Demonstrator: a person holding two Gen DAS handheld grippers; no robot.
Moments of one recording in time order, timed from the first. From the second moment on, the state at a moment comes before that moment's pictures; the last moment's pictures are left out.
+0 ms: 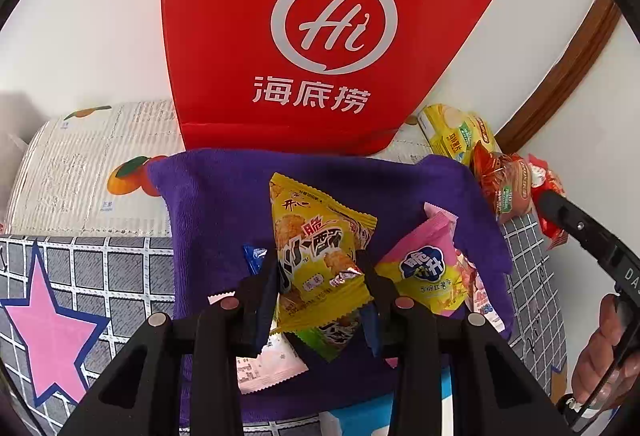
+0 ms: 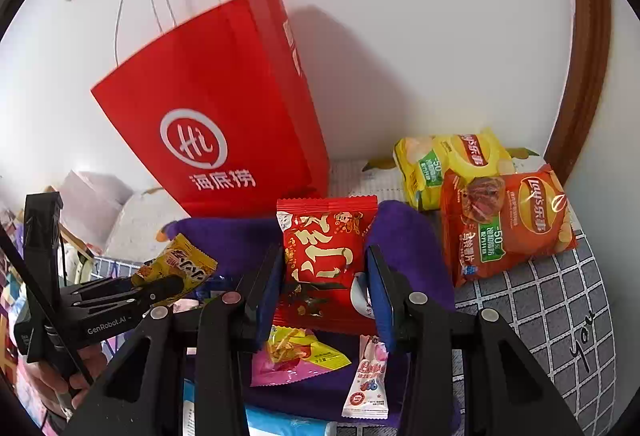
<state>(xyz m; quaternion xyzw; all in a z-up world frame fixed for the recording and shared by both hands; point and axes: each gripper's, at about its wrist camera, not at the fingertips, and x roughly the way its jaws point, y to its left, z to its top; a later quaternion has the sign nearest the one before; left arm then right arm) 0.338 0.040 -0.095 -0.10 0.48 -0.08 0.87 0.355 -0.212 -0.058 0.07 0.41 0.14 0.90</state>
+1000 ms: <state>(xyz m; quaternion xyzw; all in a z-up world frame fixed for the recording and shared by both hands) 0.338 0.039 -0.099 -0.10 0.49 -0.08 0.86 0.379 -0.200 -0.102 0.06 0.48 0.14 0.86</state>
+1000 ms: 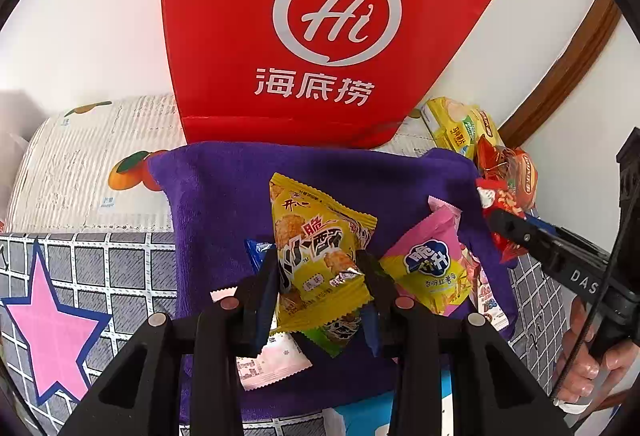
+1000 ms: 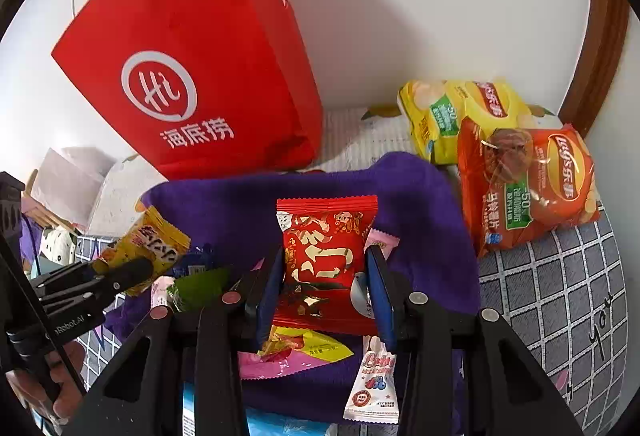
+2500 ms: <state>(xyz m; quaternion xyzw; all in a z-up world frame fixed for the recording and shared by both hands) 0.343 0.058 -0.113 -0.14 0.51 -0.07 0.84 0.385 -0.210 -0.113 0.09 0.52 0.13 0.84</state>
